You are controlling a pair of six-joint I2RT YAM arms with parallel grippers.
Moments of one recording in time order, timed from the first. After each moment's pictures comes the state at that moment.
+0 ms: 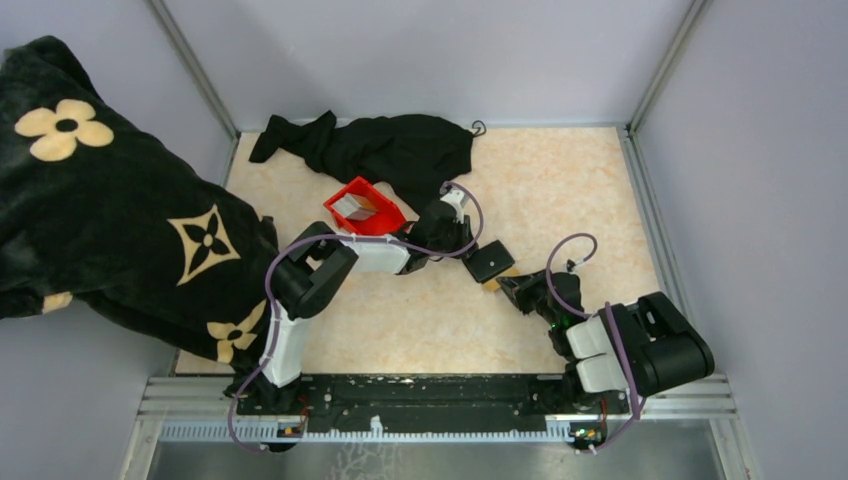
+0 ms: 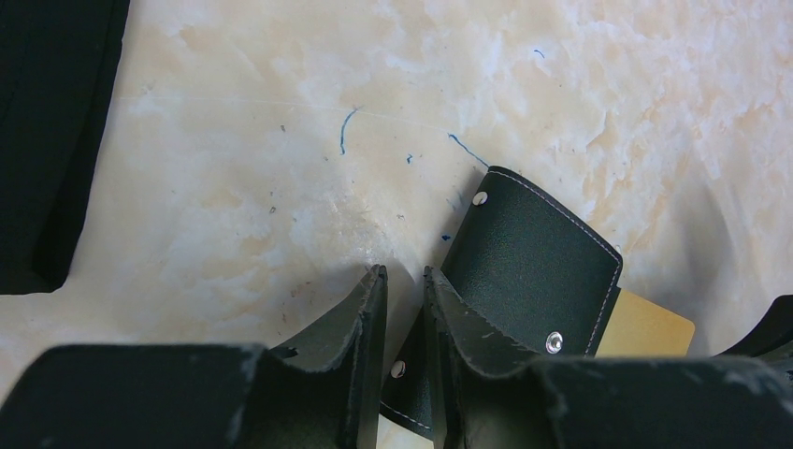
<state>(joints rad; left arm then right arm) -0.83 2.10 1.21 0.34 0.03 -0.51 0.29 1.36 0.01 0.90 -0.13 1.38</state>
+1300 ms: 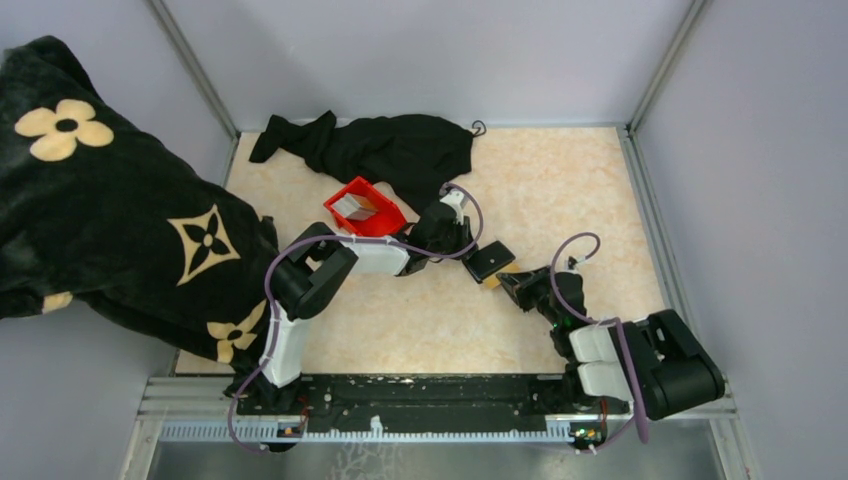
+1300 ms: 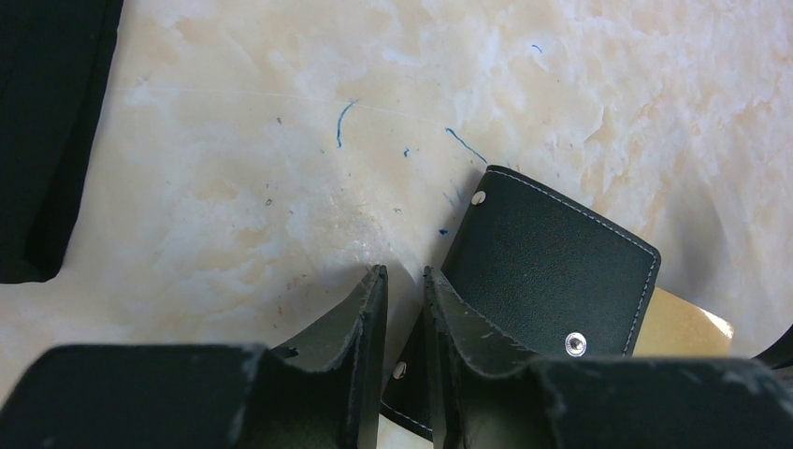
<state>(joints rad) -0.84 2.09 1.19 0.34 0.02 -0.51 0.29 1.26 0.01 0.85 -0.14 1.38</state>
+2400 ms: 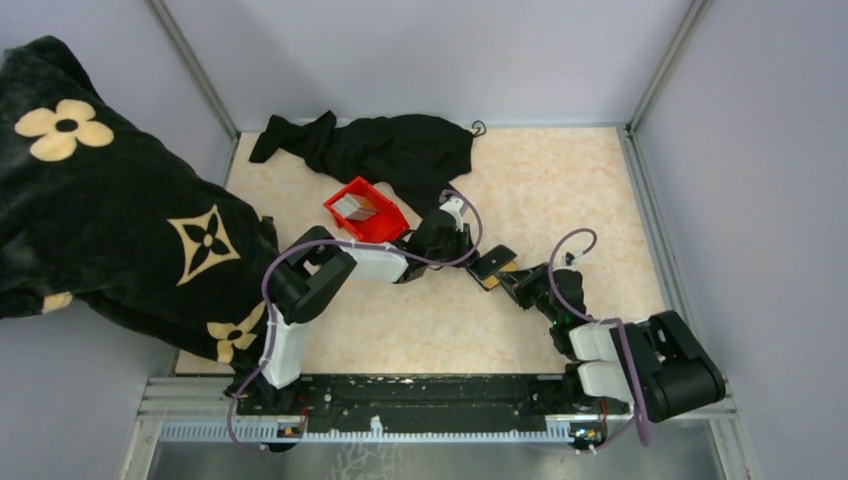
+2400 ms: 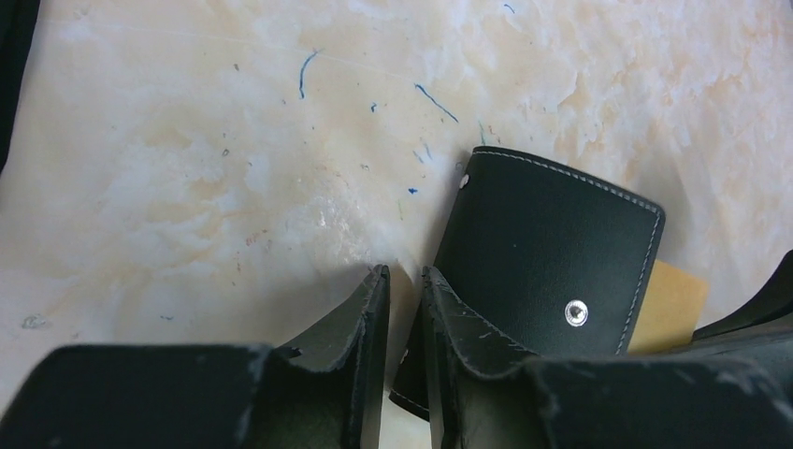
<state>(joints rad) -0.86 2.07 1.14 0.37 0.03 -0.55 0.29 1.27 0.02 0.84 -0.16 1.33</state>
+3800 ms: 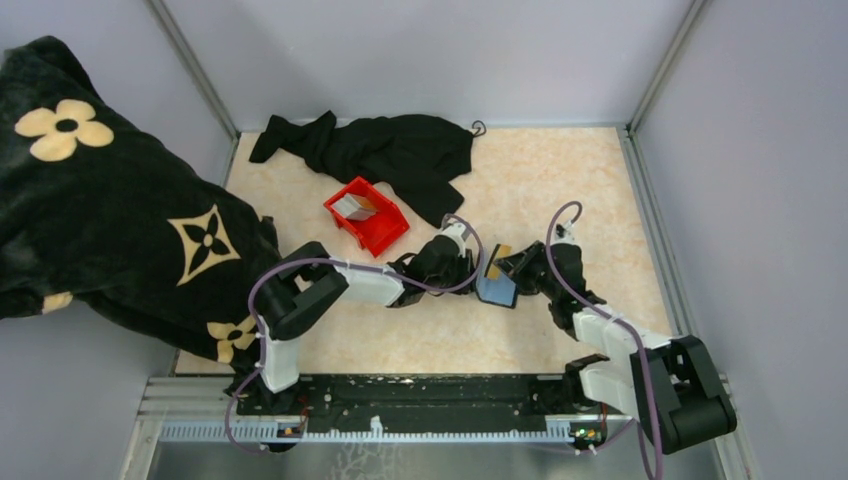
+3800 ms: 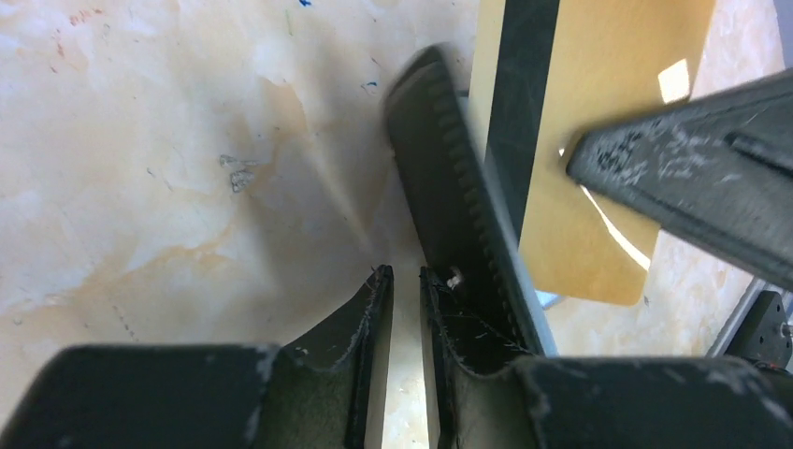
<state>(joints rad) -0.98 1.95 0.96 0.40 0.01 -0.66 0.29 1.10 0.24 0.40 -0.19 1.01</state>
